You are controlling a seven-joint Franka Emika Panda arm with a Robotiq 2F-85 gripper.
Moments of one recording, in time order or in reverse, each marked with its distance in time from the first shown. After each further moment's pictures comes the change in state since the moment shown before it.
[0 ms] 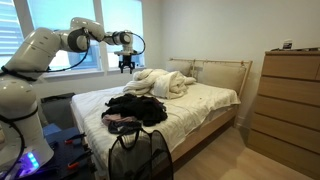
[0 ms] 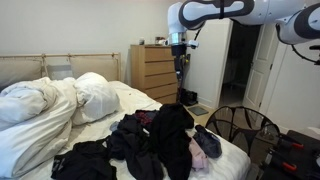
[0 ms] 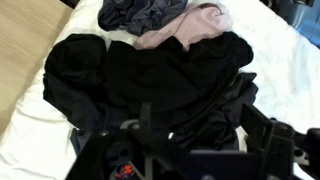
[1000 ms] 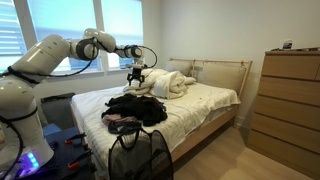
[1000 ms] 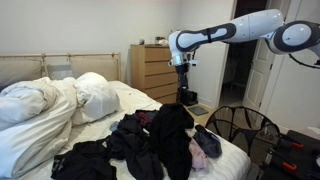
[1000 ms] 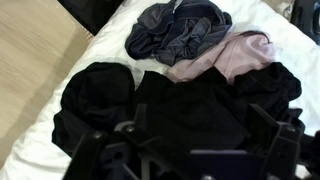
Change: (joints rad) arm -0.086 0.156 -0.051 0.011 -0.022 -0.010 -0.153
